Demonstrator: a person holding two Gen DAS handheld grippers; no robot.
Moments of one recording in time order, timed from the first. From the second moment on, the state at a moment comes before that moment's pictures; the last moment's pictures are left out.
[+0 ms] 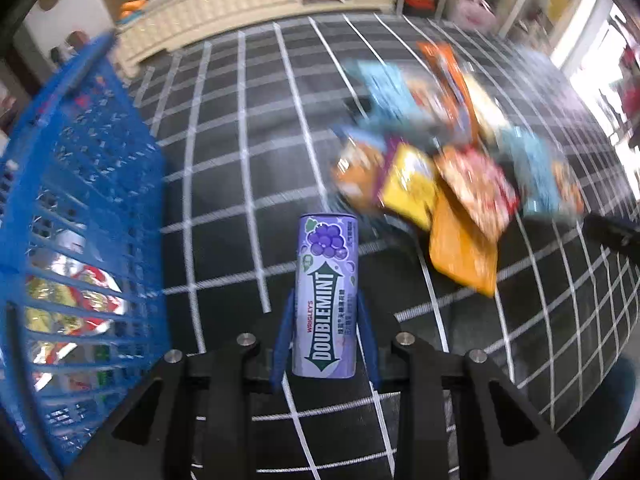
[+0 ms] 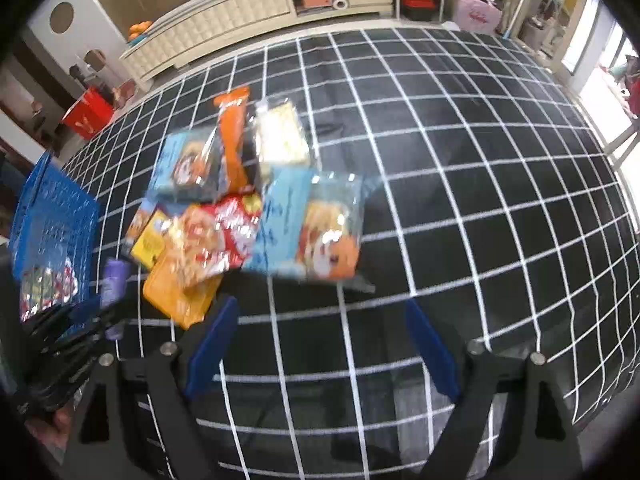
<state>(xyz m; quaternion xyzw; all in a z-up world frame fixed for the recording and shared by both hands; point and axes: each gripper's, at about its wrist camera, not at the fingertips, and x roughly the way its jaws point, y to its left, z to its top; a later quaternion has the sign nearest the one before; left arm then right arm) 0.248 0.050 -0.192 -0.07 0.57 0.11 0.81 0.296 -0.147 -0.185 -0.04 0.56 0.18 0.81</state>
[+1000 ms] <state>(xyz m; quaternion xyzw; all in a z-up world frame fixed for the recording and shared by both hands) 0.272 0.057 -0.184 -0.08 0.54 0.12 0.83 0.321 -0.128 -0.207 -0.04 0.56 0.15 0.81</state>
